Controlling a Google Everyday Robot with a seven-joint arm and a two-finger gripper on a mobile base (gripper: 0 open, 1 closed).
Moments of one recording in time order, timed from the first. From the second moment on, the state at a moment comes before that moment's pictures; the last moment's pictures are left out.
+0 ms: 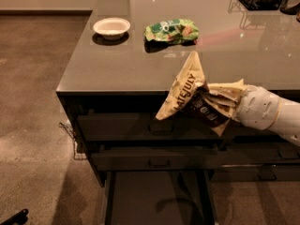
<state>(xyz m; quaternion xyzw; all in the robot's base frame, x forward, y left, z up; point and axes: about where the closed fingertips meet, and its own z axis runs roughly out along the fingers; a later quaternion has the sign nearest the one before) 0.505 -0.165 0.894 -0.61 0.28 0.01 0.74</state>
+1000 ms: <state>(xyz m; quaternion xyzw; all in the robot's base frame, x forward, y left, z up) 0.589 -0.152 1.000 -0.67 0.23 -0.05 0.70</state>
